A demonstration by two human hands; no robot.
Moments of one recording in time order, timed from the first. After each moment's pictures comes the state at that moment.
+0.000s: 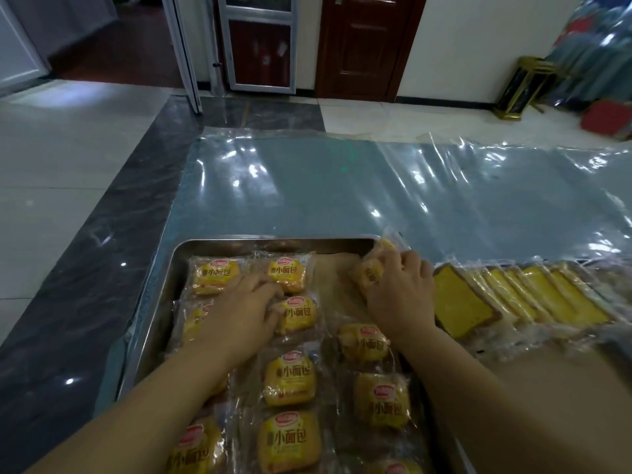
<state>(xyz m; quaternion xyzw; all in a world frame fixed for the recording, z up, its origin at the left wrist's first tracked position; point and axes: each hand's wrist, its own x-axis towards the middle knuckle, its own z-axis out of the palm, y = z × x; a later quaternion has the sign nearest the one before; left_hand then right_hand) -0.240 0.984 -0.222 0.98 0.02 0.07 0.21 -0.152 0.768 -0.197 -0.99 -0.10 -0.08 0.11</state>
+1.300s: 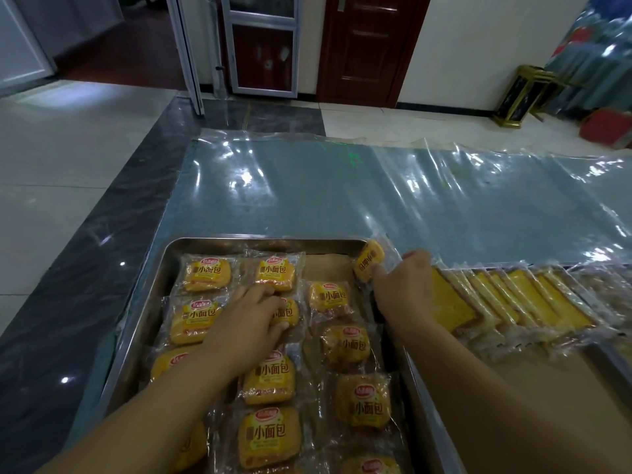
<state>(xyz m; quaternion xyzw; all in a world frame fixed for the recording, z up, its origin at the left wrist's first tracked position) -0.244 0.958 -0.234 0.98 0.03 0.01 0.19 -0.138 0.757 -0.184 -0.91 0.09 -0.03 0.41</state>
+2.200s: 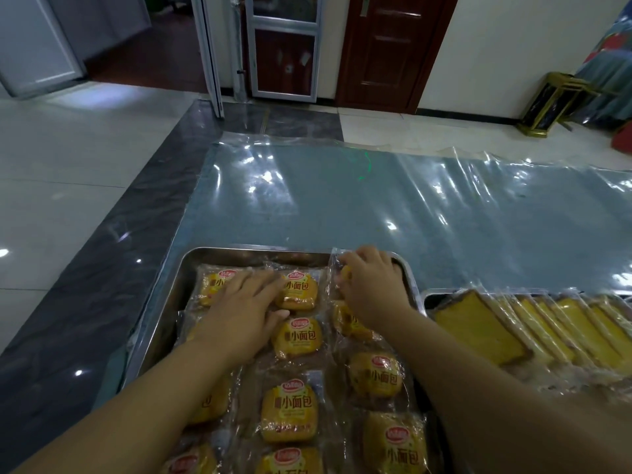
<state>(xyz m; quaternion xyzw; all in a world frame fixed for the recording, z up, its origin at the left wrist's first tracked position) -0.217 1.006 -0.241 0.99 0.06 0.02 0.13 -0.101 0.819 -0.212 -0.95 -0.27 -0.03 0.12</state>
